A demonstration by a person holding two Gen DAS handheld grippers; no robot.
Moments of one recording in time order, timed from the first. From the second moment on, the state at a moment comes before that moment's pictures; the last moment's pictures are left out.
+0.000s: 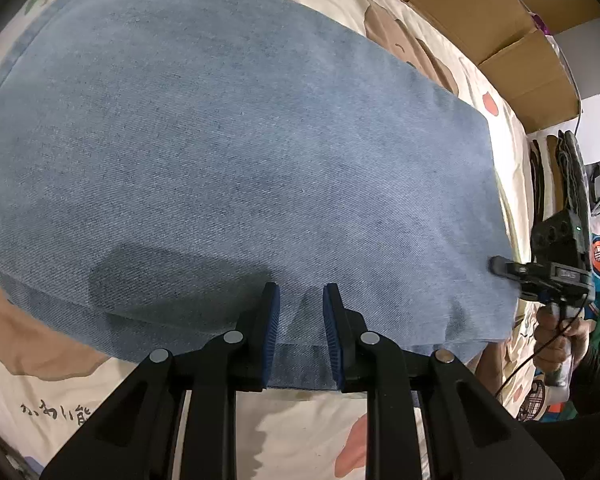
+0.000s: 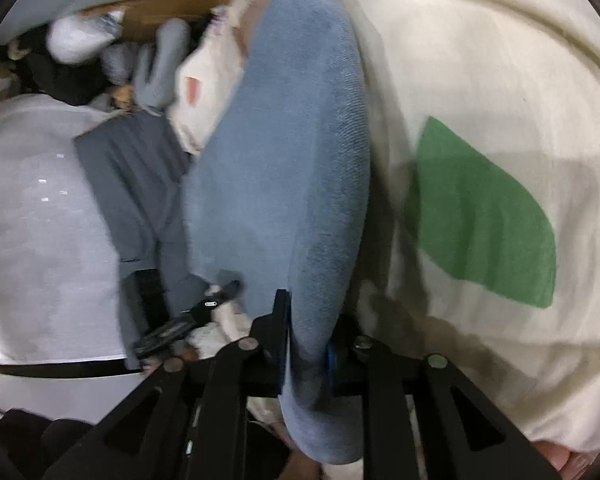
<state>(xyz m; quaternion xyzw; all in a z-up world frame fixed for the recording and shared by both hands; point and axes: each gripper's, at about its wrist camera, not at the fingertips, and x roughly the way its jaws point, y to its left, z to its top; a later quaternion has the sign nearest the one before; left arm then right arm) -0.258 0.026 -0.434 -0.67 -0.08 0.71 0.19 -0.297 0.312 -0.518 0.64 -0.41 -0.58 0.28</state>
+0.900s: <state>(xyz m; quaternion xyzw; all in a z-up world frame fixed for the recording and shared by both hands) -0.234 0.024 -0.419 -0.66 -0.07 0.71 0.21 -0.317 0.338 -0.479 0.62 -0.41 -0.62 0.25</state>
